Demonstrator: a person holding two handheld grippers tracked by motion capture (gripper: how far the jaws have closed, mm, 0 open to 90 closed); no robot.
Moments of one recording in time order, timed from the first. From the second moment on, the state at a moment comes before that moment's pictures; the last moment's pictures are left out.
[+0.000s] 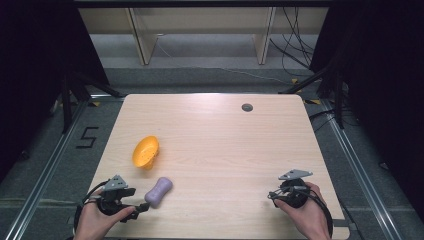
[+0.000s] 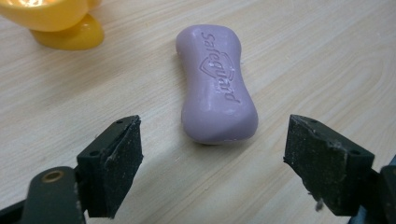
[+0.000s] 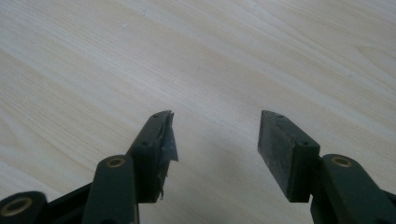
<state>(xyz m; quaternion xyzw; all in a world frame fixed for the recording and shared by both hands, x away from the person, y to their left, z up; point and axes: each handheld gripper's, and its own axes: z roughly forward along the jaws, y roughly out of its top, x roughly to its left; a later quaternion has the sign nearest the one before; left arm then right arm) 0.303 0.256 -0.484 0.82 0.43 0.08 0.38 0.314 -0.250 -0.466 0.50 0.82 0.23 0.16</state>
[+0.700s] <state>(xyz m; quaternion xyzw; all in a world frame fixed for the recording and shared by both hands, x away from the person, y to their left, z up) 0.338 0.215 -0.447 0.87 0.41 0.04 0.27 0.314 -0.250 -0.466 0.49 0.82 0.23 0.16</state>
